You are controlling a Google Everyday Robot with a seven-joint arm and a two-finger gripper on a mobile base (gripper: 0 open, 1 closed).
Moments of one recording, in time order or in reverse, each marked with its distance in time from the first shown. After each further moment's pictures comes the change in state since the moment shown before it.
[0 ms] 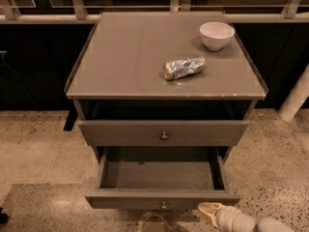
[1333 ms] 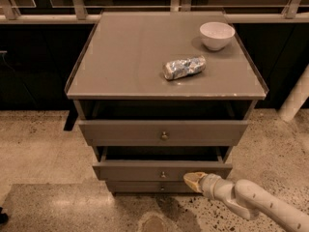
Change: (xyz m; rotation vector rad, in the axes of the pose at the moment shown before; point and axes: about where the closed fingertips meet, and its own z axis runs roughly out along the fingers) arm -0.070 -0.054 0.103 -0.054 -0.078 -0.117
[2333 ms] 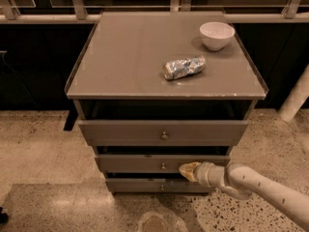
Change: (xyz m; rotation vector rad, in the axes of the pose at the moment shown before) arm -0.025 -0.021 0.035 -0.060 0.052 -0.088
